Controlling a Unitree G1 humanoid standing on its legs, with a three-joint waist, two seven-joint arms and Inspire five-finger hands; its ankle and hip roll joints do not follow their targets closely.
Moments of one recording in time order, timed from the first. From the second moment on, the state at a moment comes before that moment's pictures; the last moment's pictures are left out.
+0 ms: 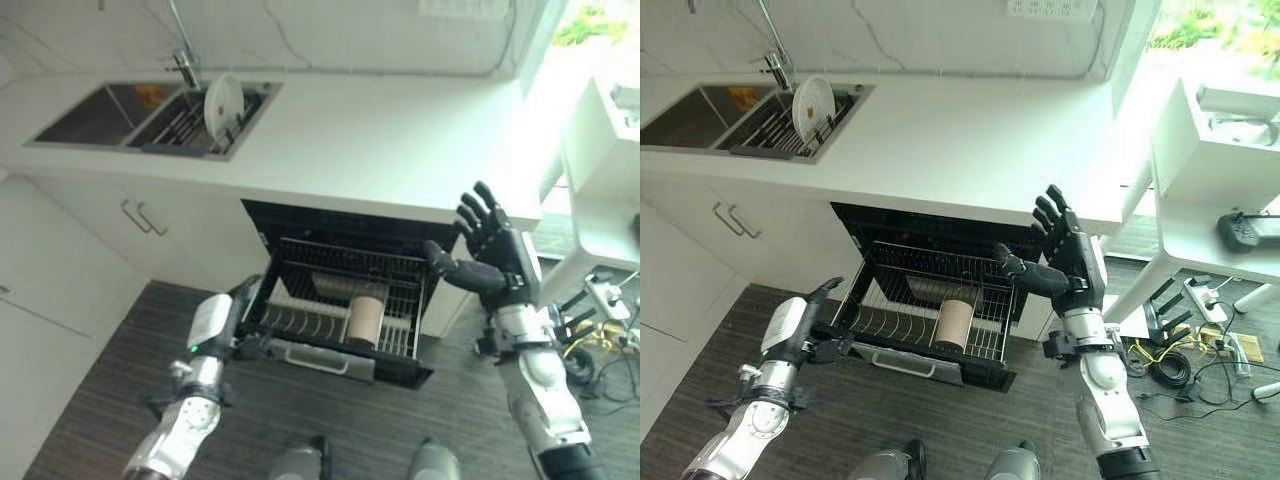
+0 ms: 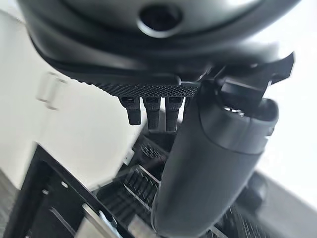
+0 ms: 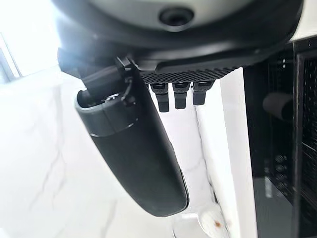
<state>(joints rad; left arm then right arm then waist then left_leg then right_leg) 0.05 0.53 -0.16 0.31 0.33 -0.24 0.41 -0.03 -0.39 0.04 -0.04 0.52 -0.28 -0.07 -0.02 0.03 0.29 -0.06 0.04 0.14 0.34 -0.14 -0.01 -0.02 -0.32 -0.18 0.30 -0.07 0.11</state>
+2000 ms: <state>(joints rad) -0.02 0.22 -0.20 1.20 -0.19 0.16 0.07 0.00 -0.44 -0.13 -0.07 0.73 -0.28 -0.22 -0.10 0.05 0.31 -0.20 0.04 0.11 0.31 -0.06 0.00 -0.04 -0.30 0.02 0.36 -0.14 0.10</state>
